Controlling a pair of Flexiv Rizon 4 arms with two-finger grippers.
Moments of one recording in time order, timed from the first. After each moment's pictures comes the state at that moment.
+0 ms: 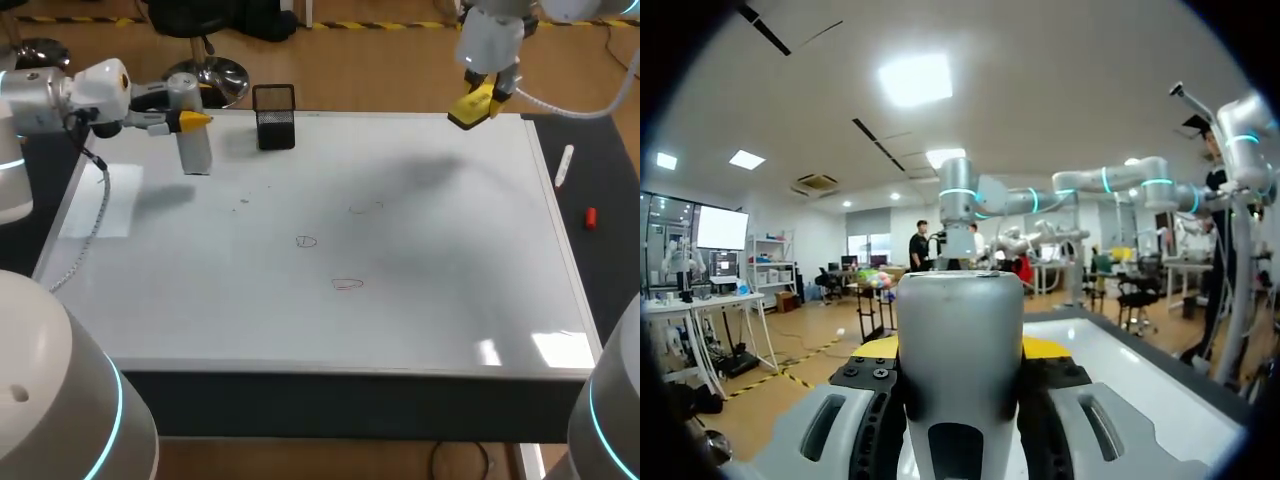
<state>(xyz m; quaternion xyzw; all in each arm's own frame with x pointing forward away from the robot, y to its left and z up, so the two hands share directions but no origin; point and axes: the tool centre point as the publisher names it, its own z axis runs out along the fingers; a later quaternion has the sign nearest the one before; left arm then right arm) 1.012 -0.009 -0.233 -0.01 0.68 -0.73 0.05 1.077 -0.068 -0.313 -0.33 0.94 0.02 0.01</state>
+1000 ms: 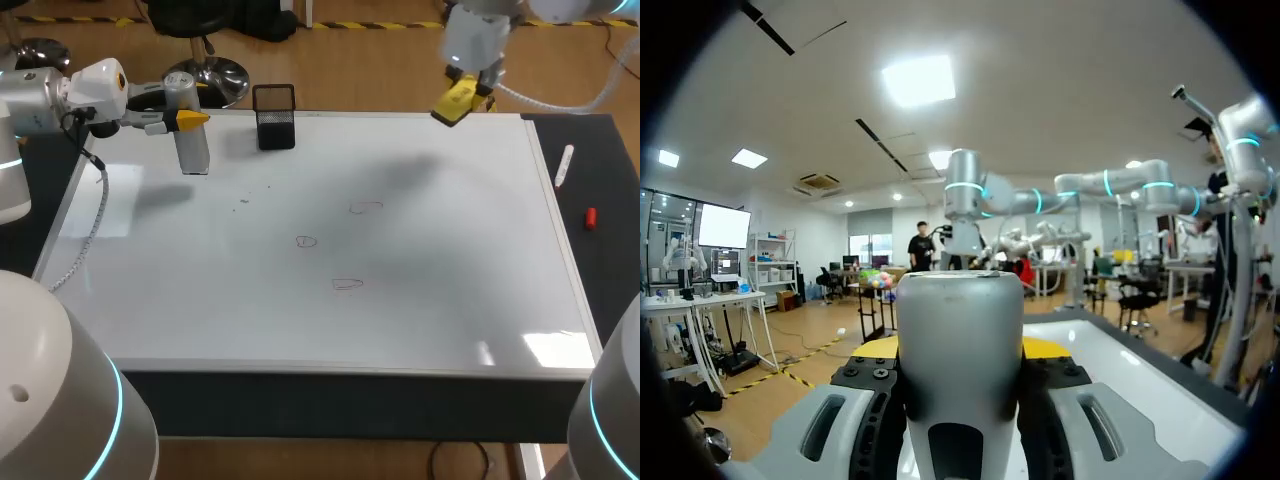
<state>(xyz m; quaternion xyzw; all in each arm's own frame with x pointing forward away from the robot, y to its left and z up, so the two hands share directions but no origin) 1.013 -0.006 -0.232 -0.02 0.68 -0.73 0.05 1.077 -0.021 -0.298 -0.40 0.91 0.03 0.04</state>
